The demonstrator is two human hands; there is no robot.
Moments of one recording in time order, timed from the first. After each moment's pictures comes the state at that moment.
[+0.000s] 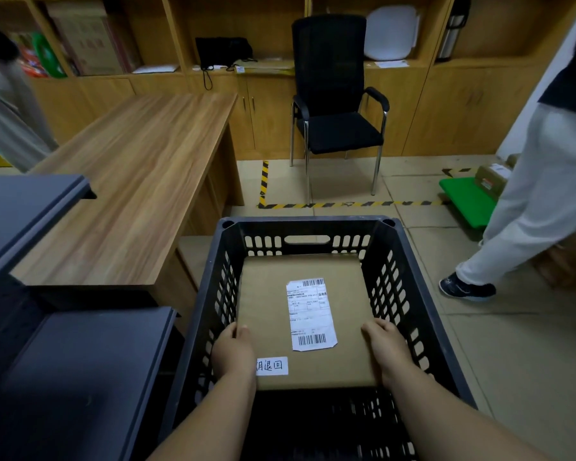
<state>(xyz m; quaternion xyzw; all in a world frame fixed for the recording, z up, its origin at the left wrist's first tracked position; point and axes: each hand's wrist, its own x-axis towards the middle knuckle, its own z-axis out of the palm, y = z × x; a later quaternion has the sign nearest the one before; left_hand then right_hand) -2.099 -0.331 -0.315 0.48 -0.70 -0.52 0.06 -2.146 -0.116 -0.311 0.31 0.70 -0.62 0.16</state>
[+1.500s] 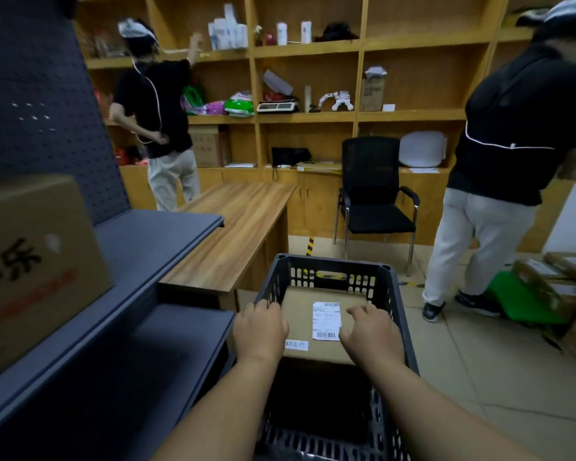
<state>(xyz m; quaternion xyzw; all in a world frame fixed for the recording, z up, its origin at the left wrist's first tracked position) -1.933 -0.278 -0.142 0.22 -0.96 -0.01 0.15 -1.999 -0.108 -0.153 -0.15 0.97 -0.18 -0.07</state>
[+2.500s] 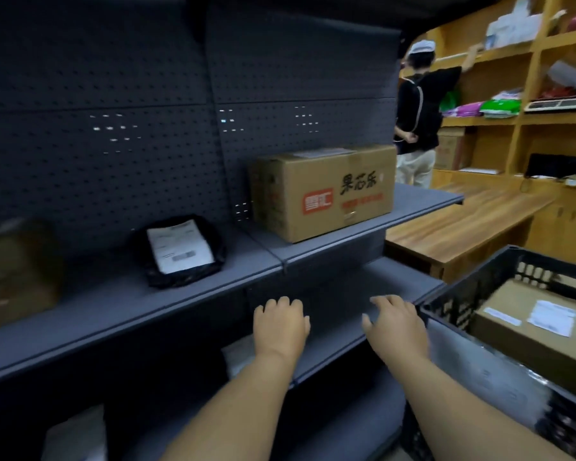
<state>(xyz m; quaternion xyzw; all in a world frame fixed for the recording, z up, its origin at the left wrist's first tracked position) -1.471 -0.242 -0.116 0.51 -0.84 0.09 0.14 -1.642 -0.173 -0.132 -0.47 0.84 -0.26 -0.05</state>
